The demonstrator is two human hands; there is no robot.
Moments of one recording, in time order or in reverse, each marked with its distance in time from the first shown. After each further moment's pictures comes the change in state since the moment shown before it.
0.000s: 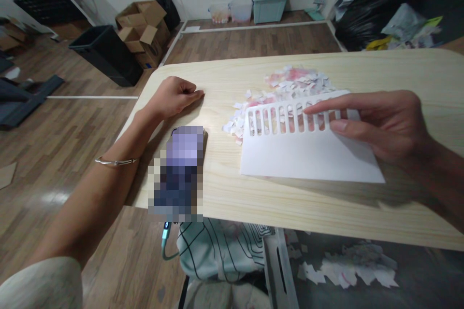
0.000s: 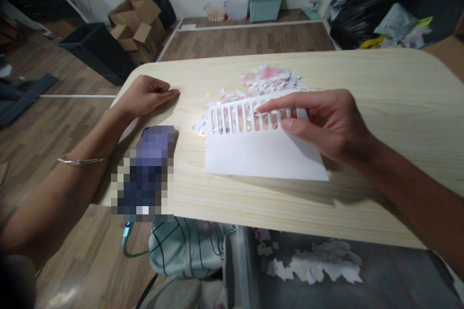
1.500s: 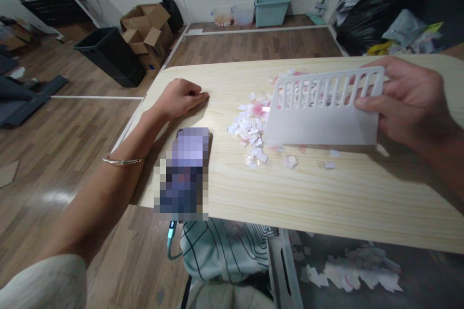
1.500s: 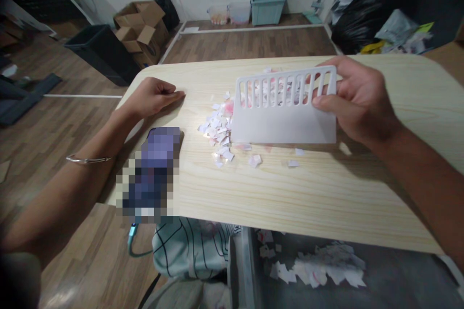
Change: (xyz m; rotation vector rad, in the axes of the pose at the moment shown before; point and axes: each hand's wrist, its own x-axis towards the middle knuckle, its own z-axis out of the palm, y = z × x) left_hand -0.001 0.002 -0.001 -0.056 -0.006 -0.009; right_hand 0.017 0.045 -0.028 0.083 0.254 0.190
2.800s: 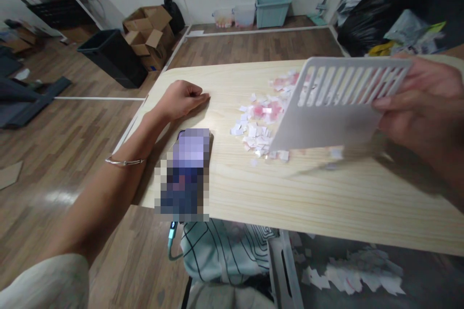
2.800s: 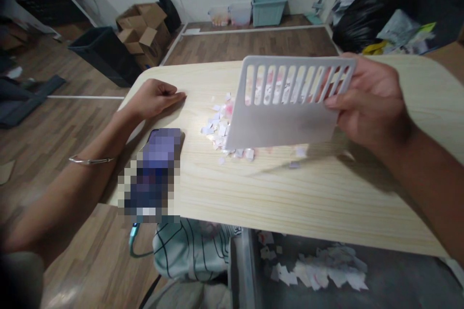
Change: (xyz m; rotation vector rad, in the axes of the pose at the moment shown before) left_hand 0.001 -0.002 0.003 -0.035 0.051 0.016; right_hand 0.002 -0.020 0.006 0.175 0.046 0.068
